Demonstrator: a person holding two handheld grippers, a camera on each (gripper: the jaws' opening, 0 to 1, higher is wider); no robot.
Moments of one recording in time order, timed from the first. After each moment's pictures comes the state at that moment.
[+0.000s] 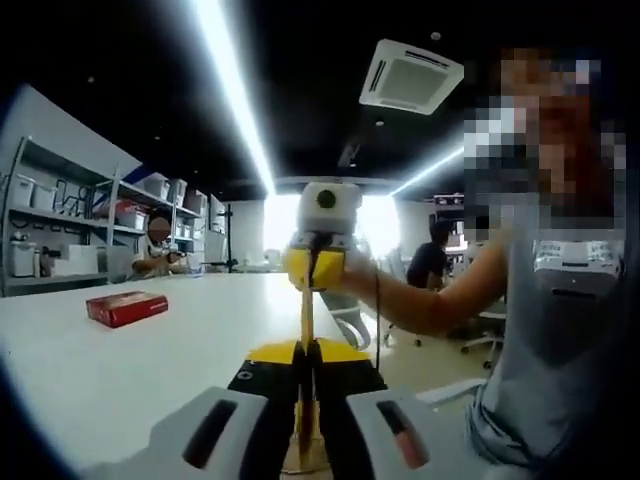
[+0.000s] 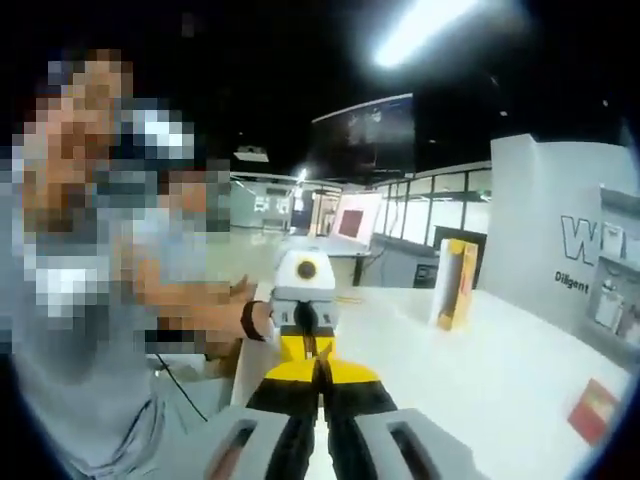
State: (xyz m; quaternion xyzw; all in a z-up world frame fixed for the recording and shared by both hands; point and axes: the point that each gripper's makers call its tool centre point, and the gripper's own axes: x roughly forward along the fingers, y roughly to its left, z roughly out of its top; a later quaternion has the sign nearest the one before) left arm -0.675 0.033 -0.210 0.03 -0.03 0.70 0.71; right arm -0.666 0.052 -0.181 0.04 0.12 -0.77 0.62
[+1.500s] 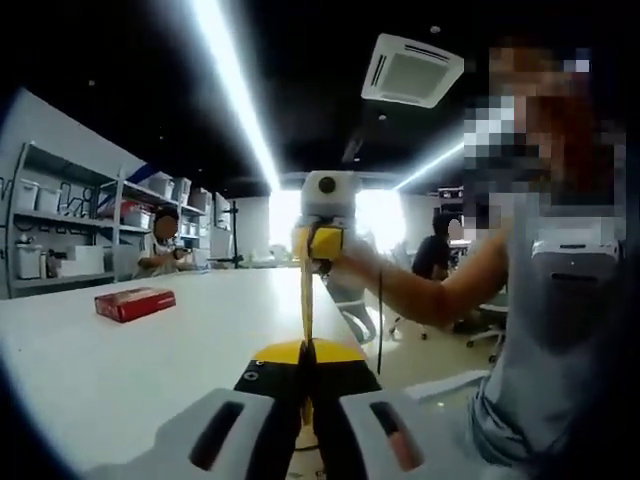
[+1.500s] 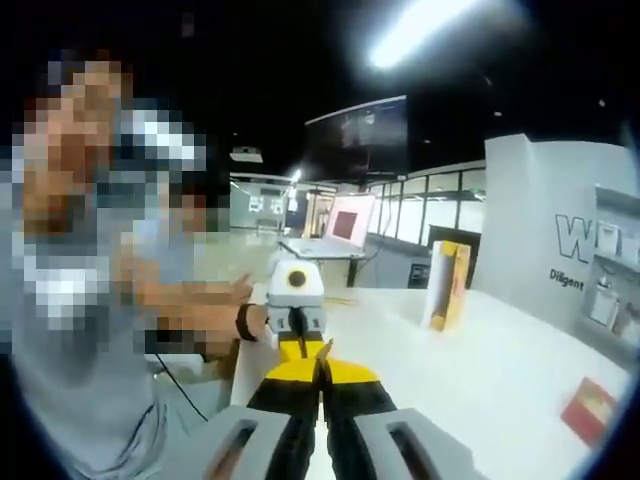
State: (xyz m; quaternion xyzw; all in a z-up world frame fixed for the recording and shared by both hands) left arm -0.678 0.022 -0.223 0.02 -0.02 0.72 0.69; right arm -0.664 0.063 -0.168 0.04 0.11 -0.78 0.61
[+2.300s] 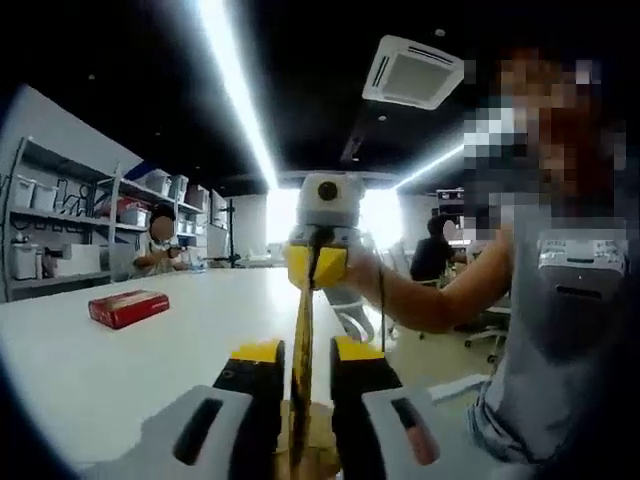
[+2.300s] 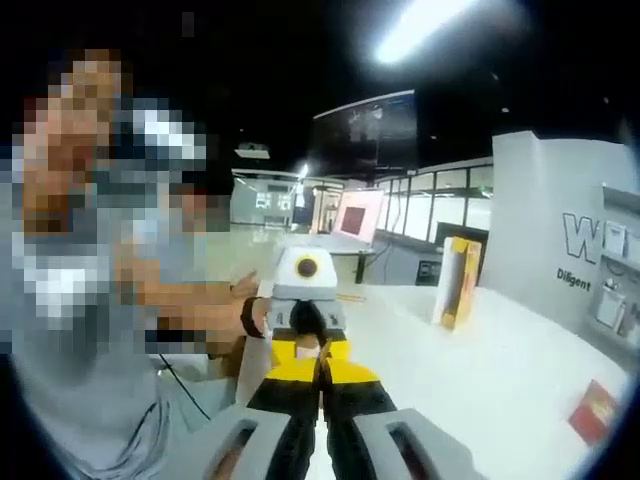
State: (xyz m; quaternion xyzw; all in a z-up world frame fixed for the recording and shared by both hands) left arm -0.667 0.042 -0.209 0.03 0.02 0.71 0.70; right arm -0.662 0.042 -0.178 0.05 0.12 -0.77 0.62
